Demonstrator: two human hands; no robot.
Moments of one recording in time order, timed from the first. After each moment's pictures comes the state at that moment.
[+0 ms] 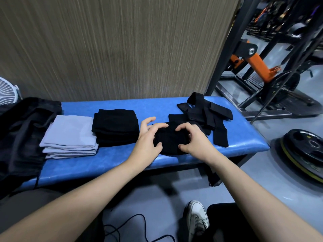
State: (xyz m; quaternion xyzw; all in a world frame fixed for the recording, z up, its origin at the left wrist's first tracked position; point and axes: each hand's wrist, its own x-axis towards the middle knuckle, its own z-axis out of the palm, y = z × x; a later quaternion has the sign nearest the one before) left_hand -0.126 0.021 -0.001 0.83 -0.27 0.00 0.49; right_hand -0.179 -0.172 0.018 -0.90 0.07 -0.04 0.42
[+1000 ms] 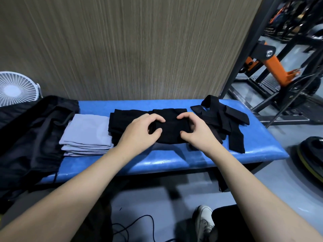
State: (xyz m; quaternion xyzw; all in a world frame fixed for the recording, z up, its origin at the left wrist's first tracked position) left_hand -0.095 0.076 0.046 0.88 -0.27 0.05 0.38; right_hand -0.145 -0.136 0.041 -0.84 0.01 -0.08 0.54
